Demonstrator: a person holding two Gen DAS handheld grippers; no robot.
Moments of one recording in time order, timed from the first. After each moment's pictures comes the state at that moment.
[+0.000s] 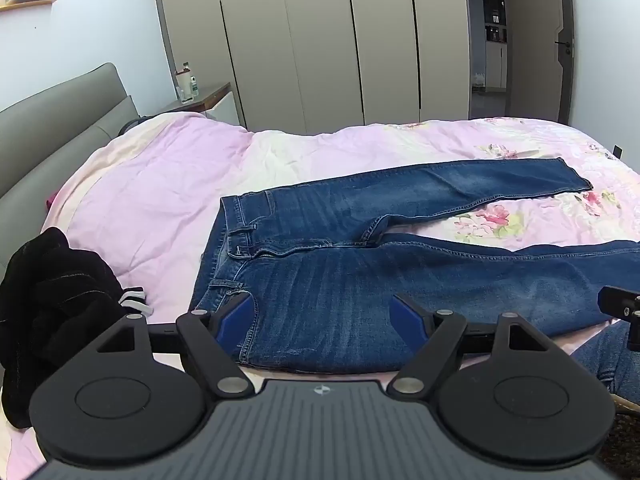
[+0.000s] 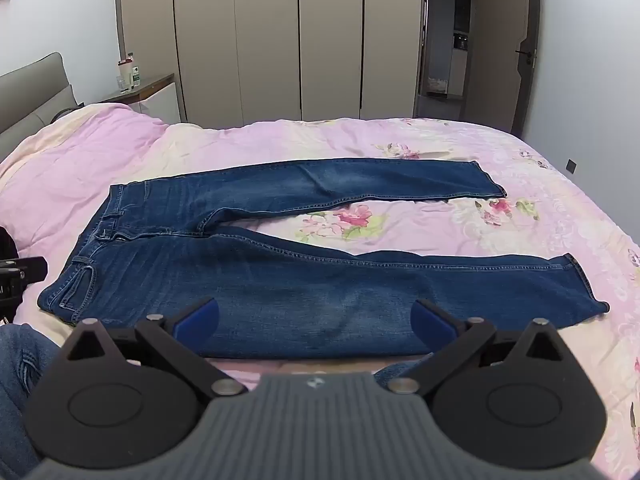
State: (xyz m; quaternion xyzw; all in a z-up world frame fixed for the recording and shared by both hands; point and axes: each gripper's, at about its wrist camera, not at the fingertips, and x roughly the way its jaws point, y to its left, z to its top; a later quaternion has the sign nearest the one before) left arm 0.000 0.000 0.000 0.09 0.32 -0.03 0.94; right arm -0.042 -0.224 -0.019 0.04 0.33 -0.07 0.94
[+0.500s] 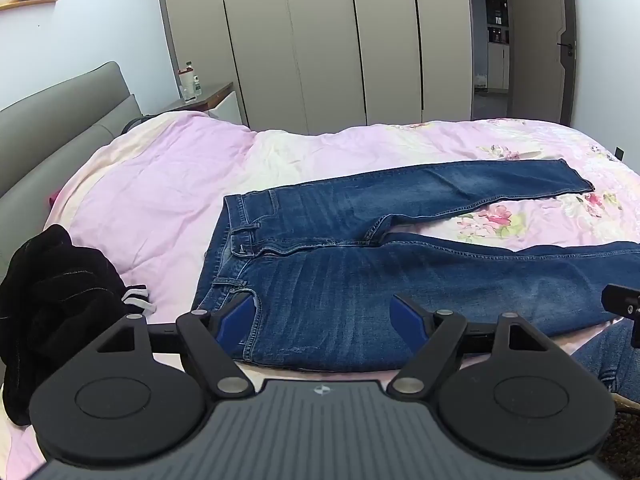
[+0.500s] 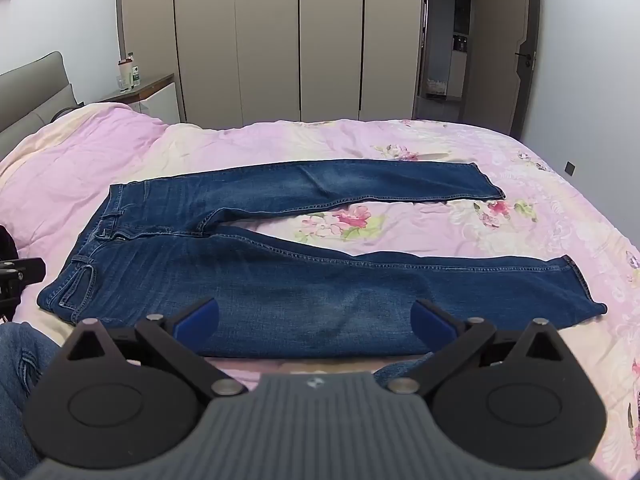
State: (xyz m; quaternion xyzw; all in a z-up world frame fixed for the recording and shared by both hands) left arm -0.003 0.002 0.002 0.08 0.32 -0.03 0.94; right arm -0.043 -0.224 -0.018 0.04 0.33 -0.08 0.94
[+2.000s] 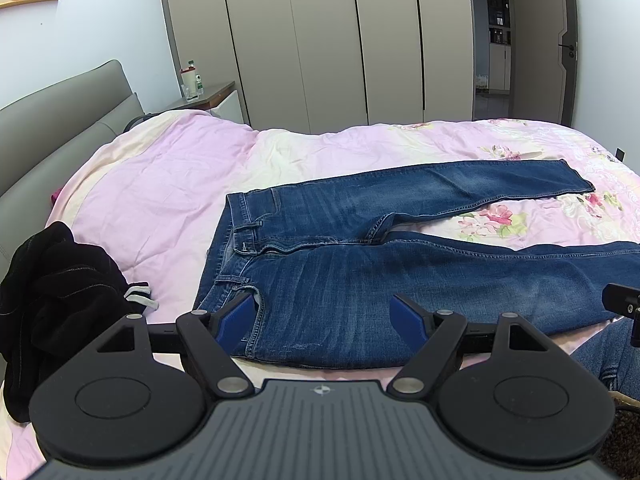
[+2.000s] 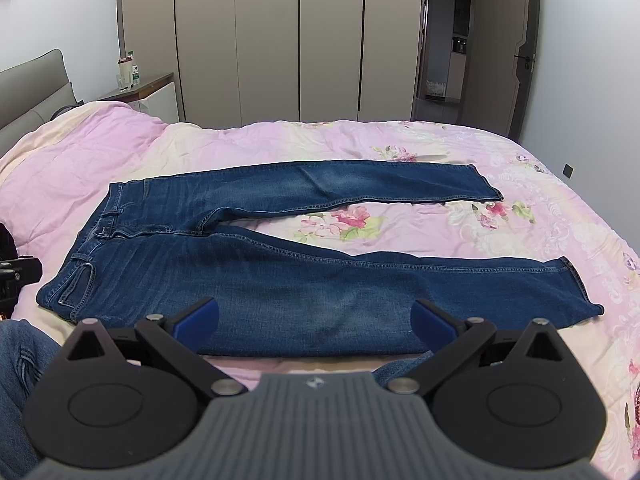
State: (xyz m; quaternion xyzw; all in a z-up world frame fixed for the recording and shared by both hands) left arm -0.003 0.006 0.001 0.08 0.32 -0.03 0.94; right arm -0.044 -0.225 -0.017 0.03 0.33 -0.08 0.94
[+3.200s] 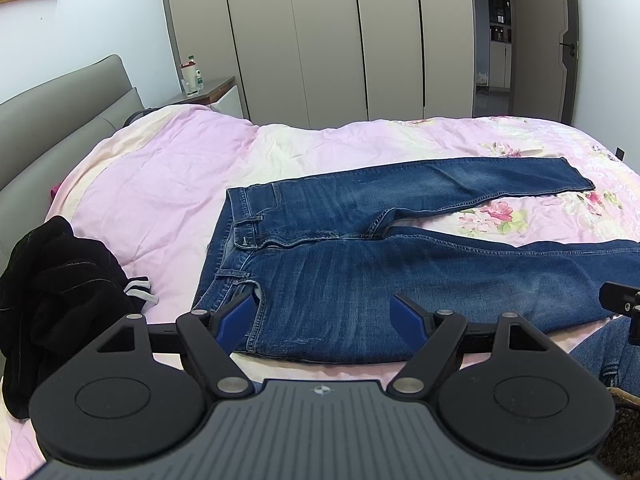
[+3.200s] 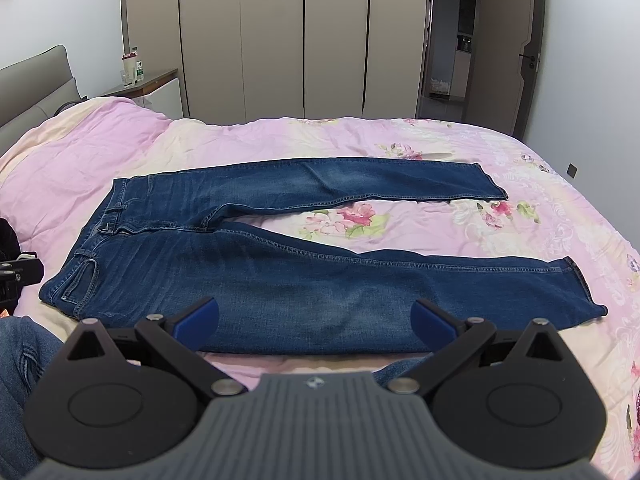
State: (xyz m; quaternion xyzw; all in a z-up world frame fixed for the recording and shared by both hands) left arm -0.003 0.007 -0.001 0.08 0.33 -0.03 0.94; right arm -0.042 -0.220 -0.019 0.03 0.34 -0.07 0.94
